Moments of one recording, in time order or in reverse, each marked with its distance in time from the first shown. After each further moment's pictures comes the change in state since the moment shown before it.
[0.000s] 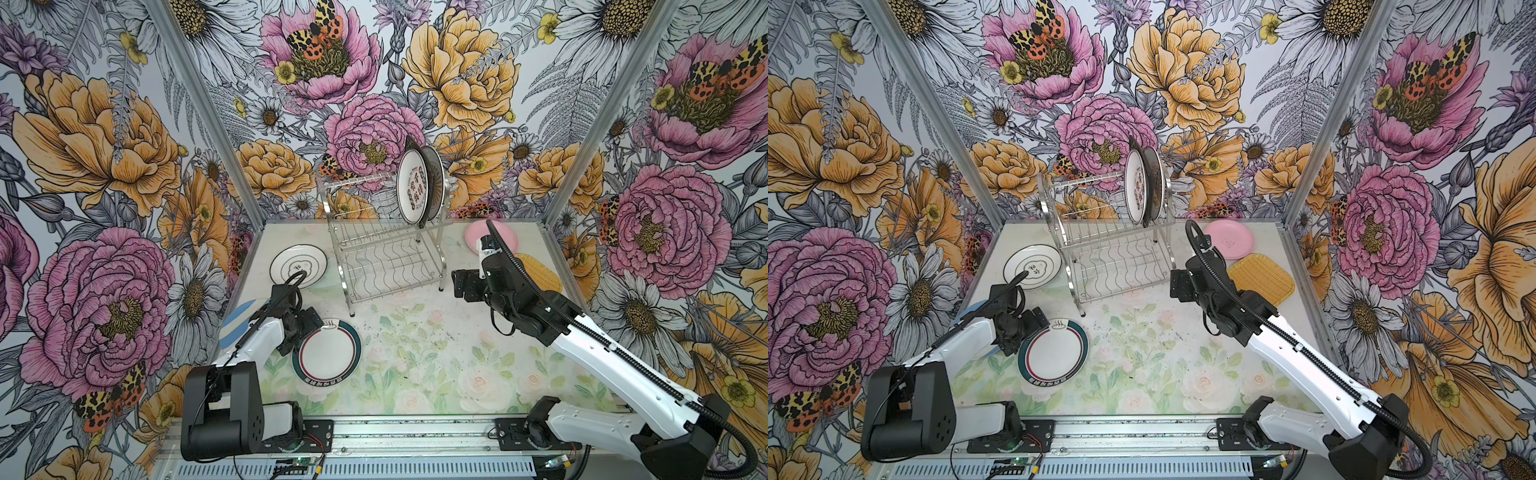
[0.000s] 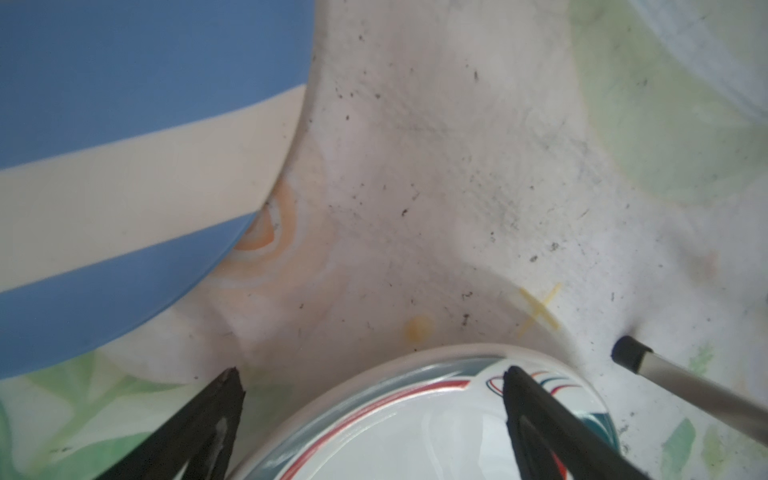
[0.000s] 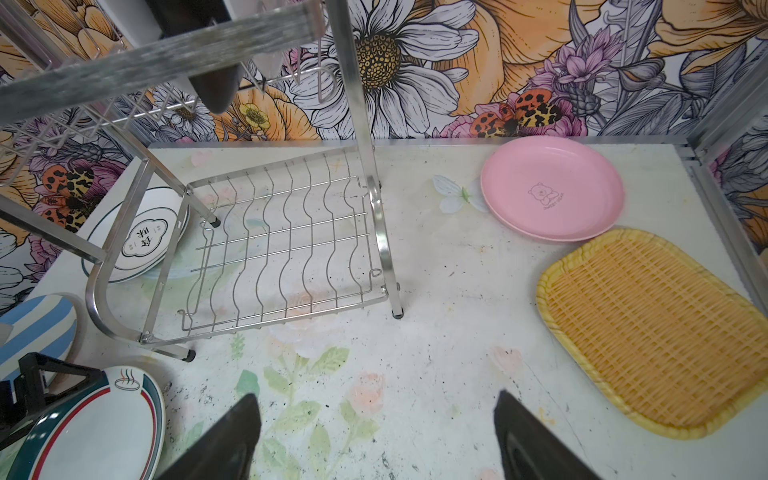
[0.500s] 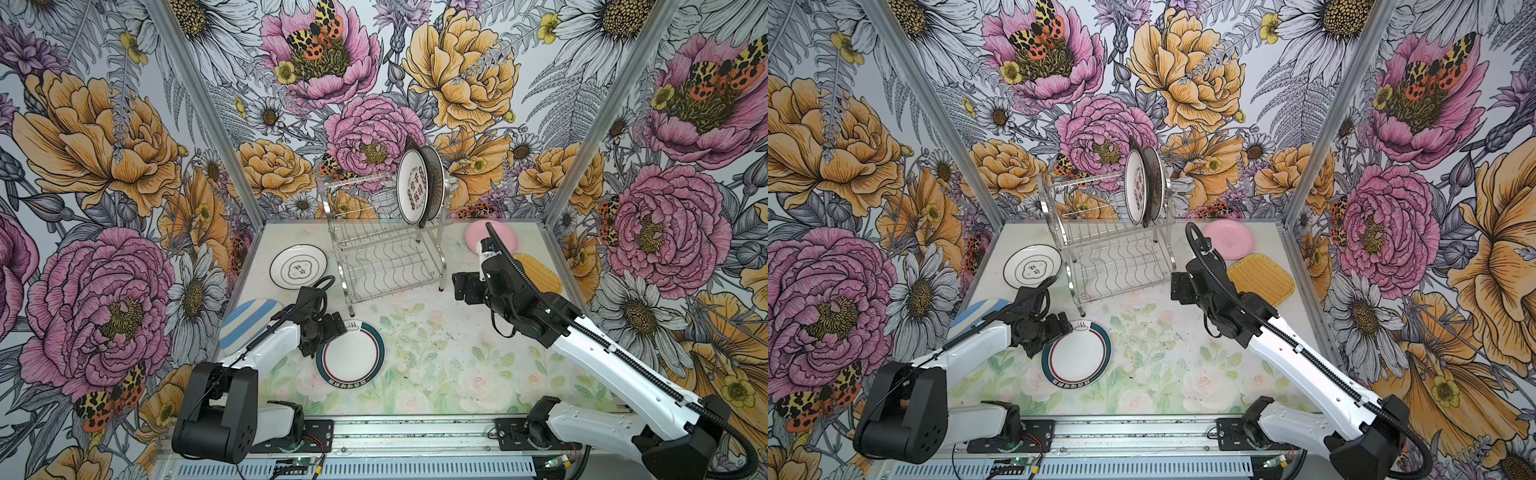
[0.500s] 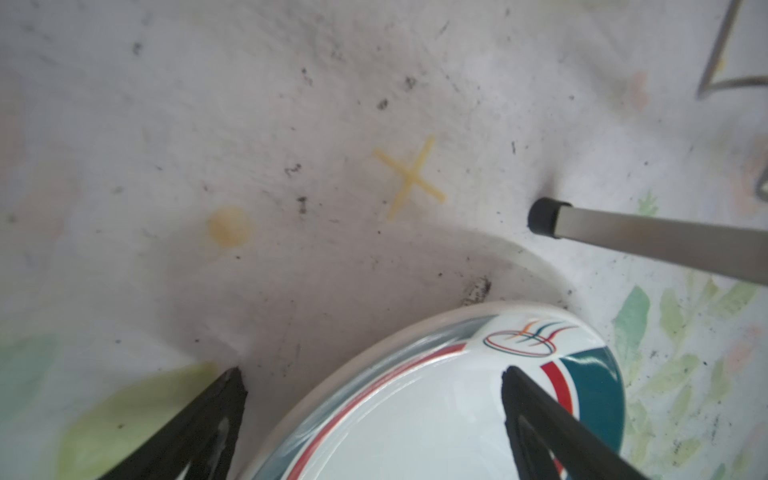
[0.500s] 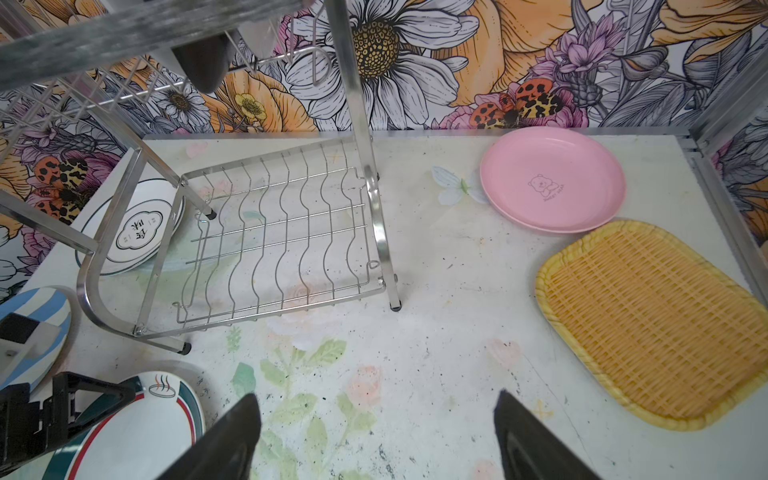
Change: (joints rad) left arm -0.266 -0.010 -0.024 0.030 0.062 -0.095; right arm 0.000 -0.005 -0.015 -0.004 -0.004 0.003
